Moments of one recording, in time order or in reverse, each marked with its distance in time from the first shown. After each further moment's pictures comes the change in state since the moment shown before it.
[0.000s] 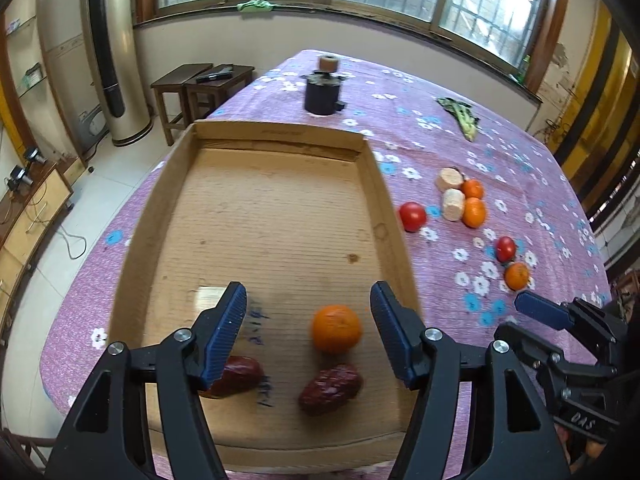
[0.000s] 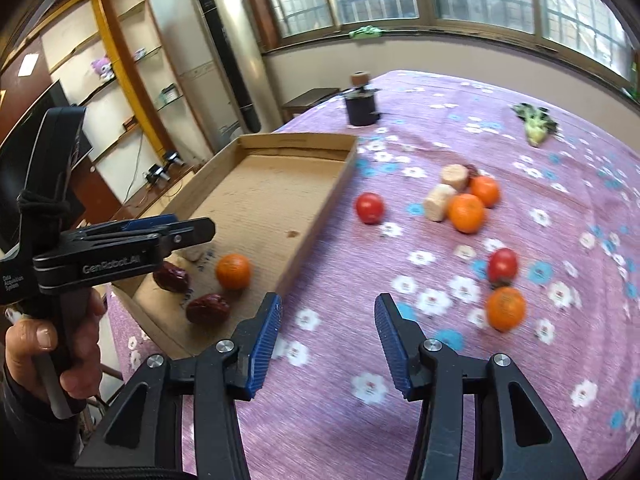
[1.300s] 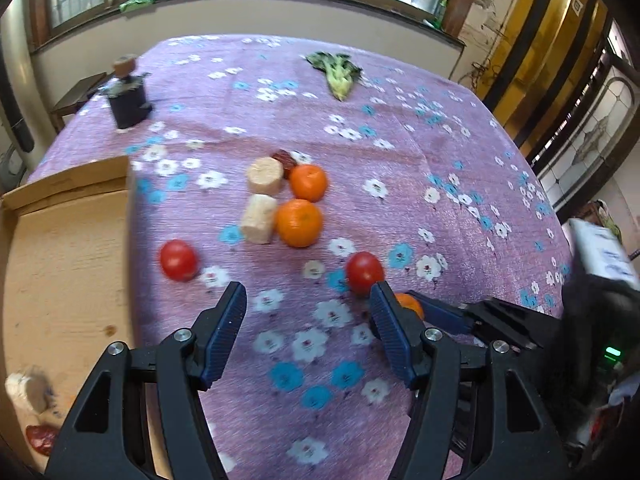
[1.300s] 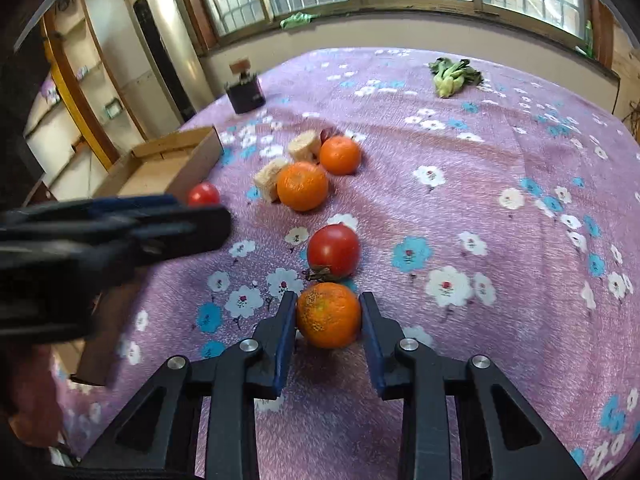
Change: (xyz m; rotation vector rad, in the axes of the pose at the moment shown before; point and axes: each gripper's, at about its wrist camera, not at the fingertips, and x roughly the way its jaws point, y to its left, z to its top) left arm 0.067 -0.171 0.036 0.204 0.121 -0.216; right arm 0.020 -0.122 -0.009 0.120 0.025 -0.119
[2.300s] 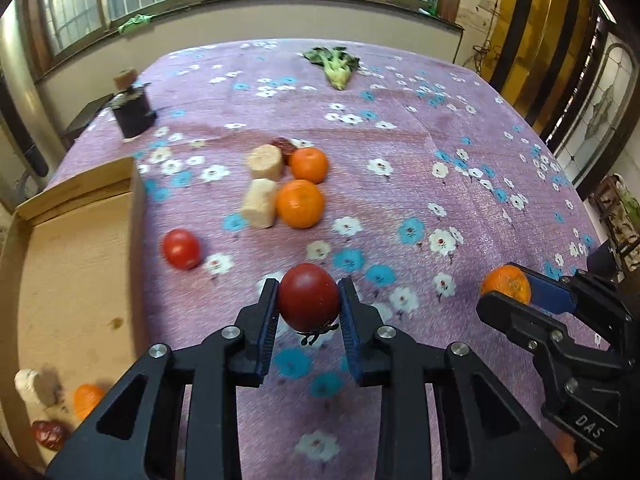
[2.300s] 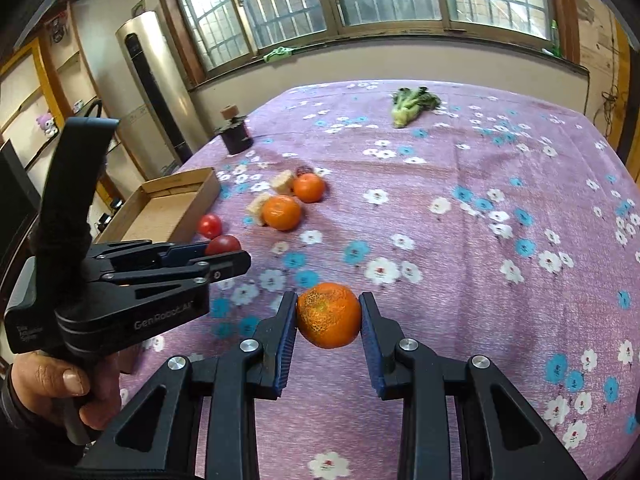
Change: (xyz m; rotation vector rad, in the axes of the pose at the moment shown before) left arm -0.008 -0.005 -0.023 0.072 -0.038 0.106; right arm -0.065 -0.013 -0.013 0.058 -0.090 -0.016
